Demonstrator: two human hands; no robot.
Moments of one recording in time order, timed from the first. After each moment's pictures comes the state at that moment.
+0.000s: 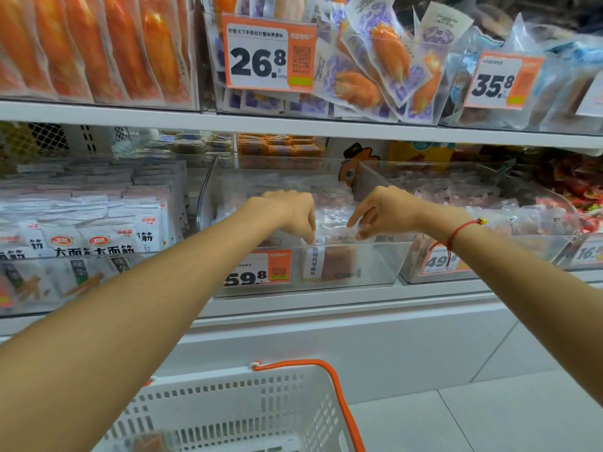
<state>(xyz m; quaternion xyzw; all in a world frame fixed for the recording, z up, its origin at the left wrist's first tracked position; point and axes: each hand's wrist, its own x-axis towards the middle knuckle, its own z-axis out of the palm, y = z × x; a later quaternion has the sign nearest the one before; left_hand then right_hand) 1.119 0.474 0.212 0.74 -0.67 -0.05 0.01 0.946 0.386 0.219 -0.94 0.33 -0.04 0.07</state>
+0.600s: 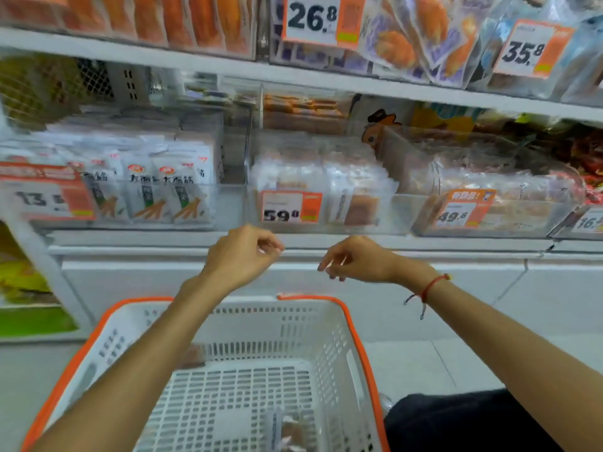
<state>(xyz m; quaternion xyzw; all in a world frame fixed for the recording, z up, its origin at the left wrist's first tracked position) 1.136 0.641 0.100 0.79 -0.52 -0.13 0.30 0.954 0.494 0.108 -0.94 0.25 -0.01 0.25</state>
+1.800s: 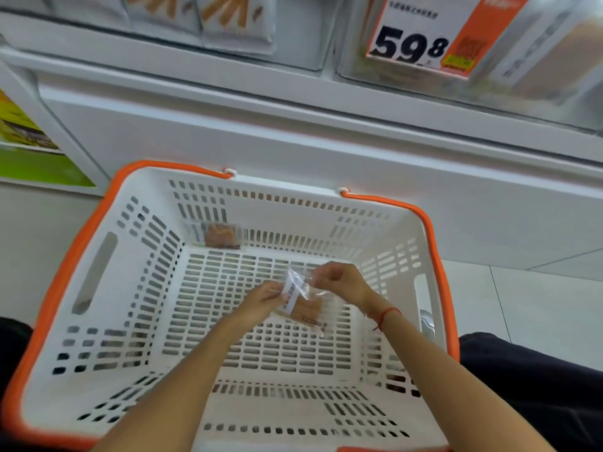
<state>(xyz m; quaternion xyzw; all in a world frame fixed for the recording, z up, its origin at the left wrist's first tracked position) 1.123 0.718 -0.209 0.70 -0.17 -0.57 0.38 0.994 0.564 -0.193 -0.69 0.43 0.01 0.59</state>
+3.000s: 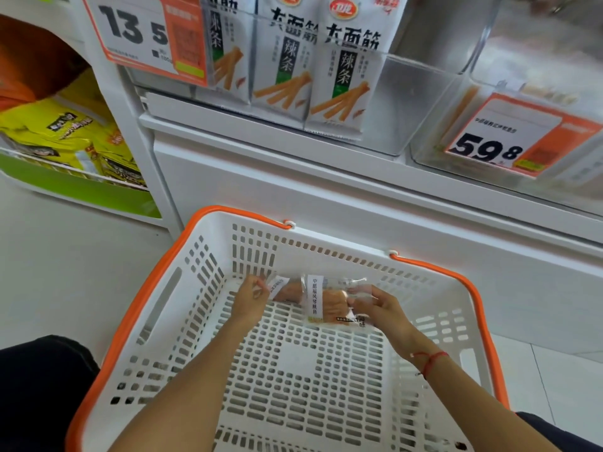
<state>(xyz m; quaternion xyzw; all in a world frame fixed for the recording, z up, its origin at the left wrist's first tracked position) 1.222 0.722 -0.222 0.82 -0.11 -0.34 0.46 1.040 0.559 -0.146 -0.62 0.43 -0.04 0.65</state>
